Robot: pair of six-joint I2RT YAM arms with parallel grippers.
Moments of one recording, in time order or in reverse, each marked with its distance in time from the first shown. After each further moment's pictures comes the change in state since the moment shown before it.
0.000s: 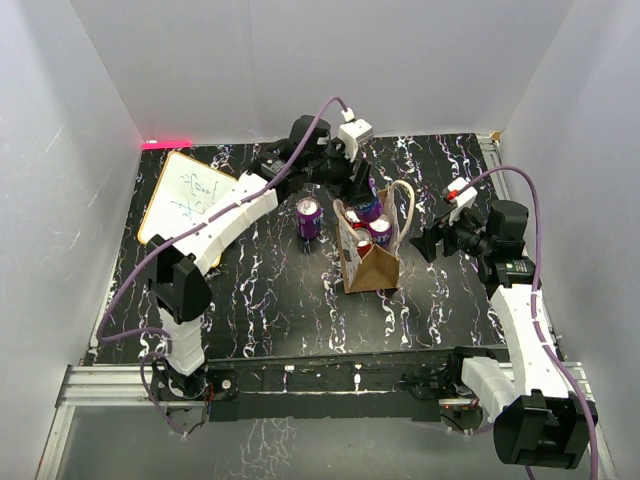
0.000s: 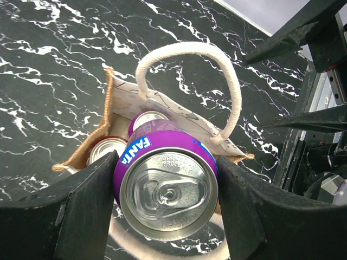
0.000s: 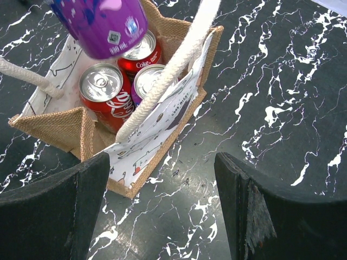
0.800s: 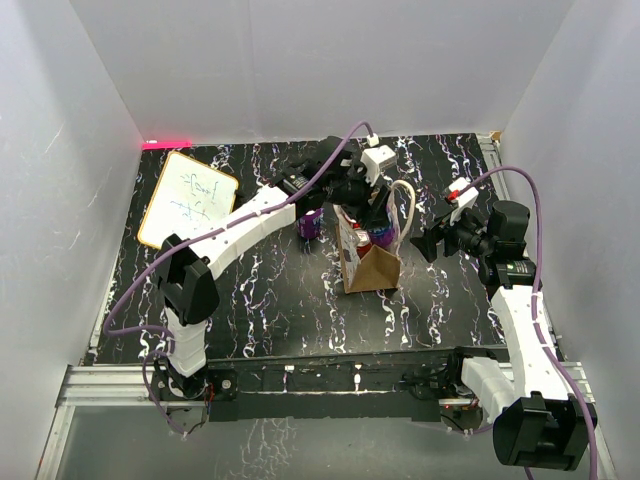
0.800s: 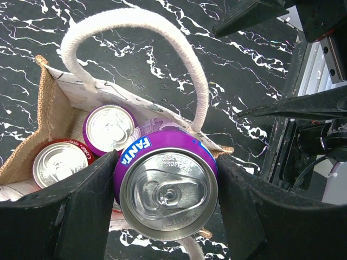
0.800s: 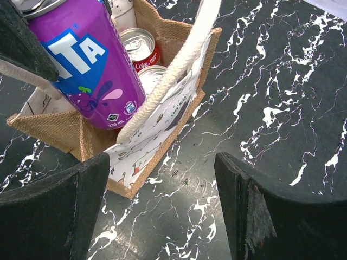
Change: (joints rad) left arm -0.109 0.040 -0.056 0.022 -0.014 0.008; right arm -0.005 -0.010 0.000 0.000 -0.002 0.000
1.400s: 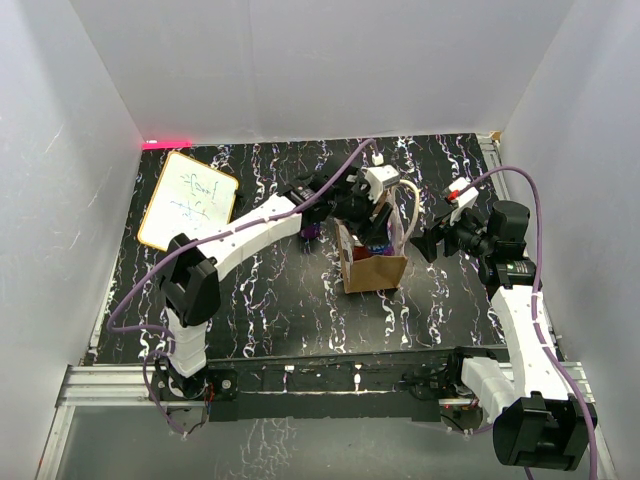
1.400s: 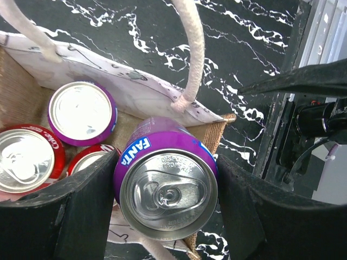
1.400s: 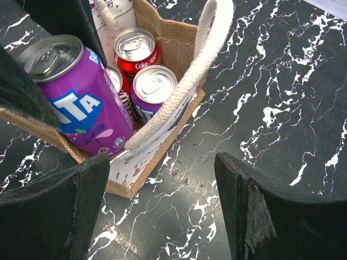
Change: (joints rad) left arm -0.031 0.000 -0.095 0.030 0.014 -0.004; right arm 0.000 0.000 0.000 0.000 0.000 0.000
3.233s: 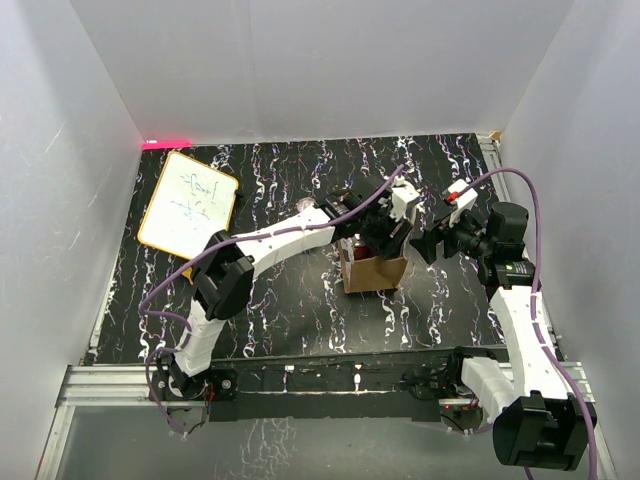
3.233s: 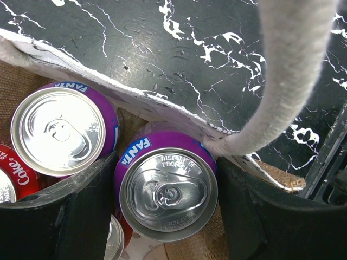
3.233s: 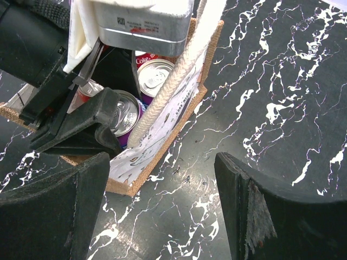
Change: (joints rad) left arm -0.095 0.191 0.085 -0.019 -0.245 -0.037; right arm -0.001 0.000 -0.014 0.000 0.000 0.000
